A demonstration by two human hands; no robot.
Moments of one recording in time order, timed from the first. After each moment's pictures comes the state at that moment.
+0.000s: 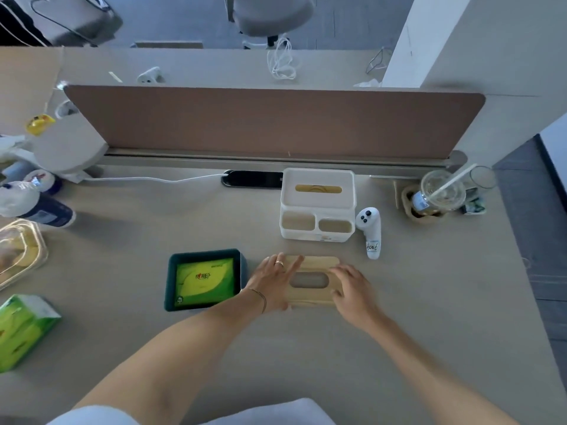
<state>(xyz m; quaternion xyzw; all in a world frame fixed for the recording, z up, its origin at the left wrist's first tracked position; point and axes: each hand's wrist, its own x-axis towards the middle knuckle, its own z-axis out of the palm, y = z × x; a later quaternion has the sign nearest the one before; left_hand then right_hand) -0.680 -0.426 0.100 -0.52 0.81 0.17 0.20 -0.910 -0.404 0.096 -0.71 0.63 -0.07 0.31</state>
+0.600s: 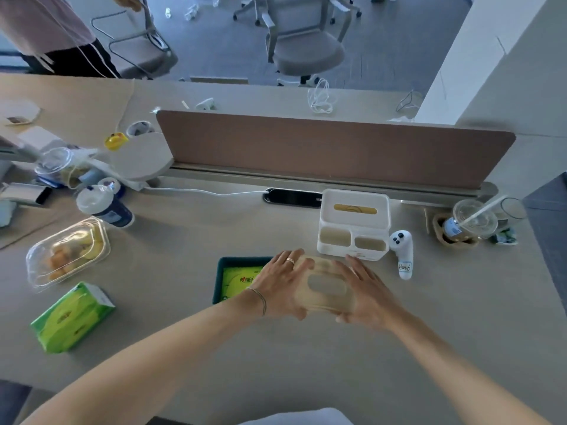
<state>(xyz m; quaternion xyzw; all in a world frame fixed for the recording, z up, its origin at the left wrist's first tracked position) -0.611 -0.406 0.202 -0.52 0.84 0.16 0.01 -0.862 -0.424 0.158 -0.81 0.51 0.05 0.27</state>
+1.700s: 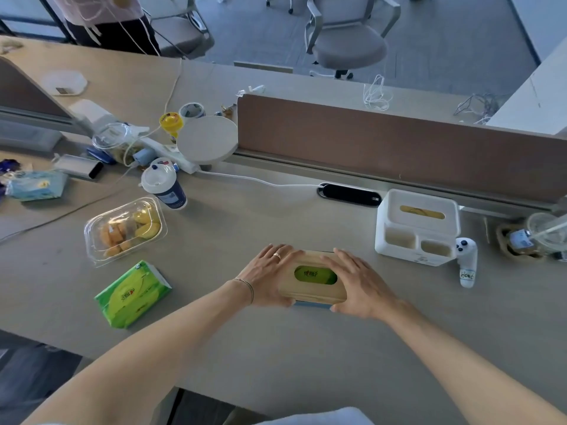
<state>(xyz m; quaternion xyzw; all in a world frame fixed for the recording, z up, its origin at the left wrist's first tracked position) -0.427 -0.373 0.174 -0.55 0.81 0.19 -0.04 -0.688 -0.413 0.177 -0.87 0.43 0.09 0.20</state>
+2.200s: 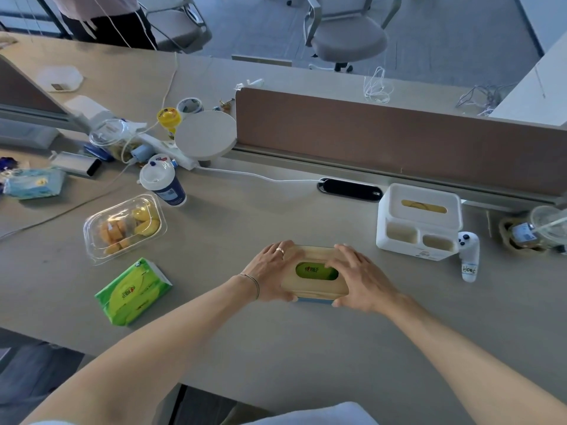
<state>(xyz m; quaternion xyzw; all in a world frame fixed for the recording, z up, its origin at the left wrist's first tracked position) -0.432 -0.377 0.172 -0.57 0.79 0.21 0.02 -0.690 -0.415 0.175 -0.87 0.44 0.09 0.21</state>
